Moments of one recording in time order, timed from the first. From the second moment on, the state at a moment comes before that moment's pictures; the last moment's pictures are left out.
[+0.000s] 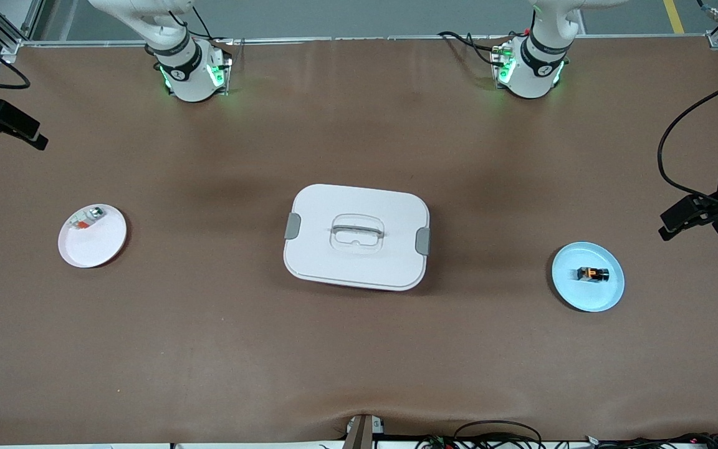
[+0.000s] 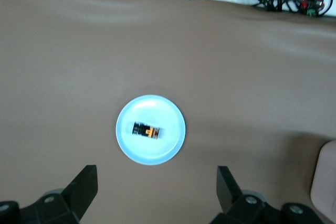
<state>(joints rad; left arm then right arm) -0.01 0.11 0.03 -1.59 0.00 1.88 -0.10 -0.06 -0.10 0.01 -1.60 0.02 1.49 0.13</state>
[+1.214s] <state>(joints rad) -0.02 0.02 0.00 -1.57 0.00 1.61 -0.10 -0.06 -0.10 0.01 -1.60 0.02 1.49 0.13</state>
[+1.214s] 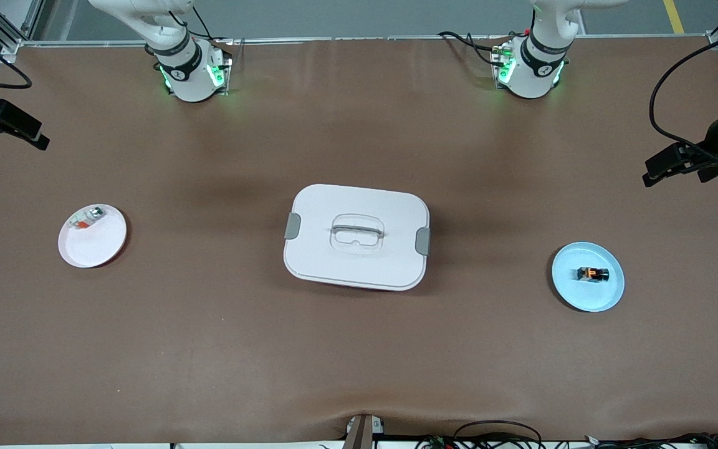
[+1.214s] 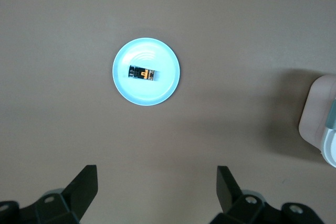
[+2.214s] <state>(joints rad) -0.02 0.02 0.00 -1.57 0.00 1.58 -0.04 -0.06 -0.10 0.02 -1.60 0.02 1.49 0.13</state>
